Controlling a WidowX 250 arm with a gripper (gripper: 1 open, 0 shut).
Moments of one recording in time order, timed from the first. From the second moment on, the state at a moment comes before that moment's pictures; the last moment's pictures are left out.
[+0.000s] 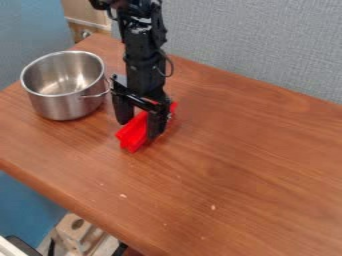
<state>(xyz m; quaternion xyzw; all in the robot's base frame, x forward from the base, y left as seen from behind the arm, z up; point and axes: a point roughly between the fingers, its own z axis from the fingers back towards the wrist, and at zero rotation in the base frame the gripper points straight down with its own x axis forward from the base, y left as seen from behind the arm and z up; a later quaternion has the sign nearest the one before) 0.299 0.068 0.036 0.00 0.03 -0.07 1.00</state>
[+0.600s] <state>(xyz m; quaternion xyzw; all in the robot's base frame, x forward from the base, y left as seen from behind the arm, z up) 0.299 0.068 0.030 0.00 0.03 -0.08 1.00</state>
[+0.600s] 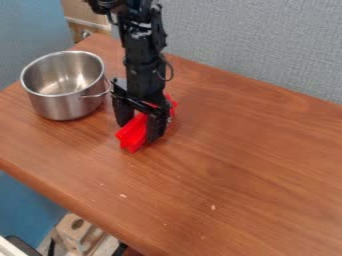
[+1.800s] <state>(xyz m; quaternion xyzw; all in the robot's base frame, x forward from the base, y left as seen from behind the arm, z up) 0.297 0.061 0.028 0.00 0.03 -0.08 1.00</state>
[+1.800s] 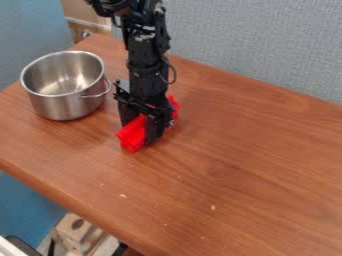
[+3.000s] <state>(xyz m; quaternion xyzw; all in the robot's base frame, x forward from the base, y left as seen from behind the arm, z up) 0.281 0.053 0.059 -0.03 0.04 -0.09 0.99</state>
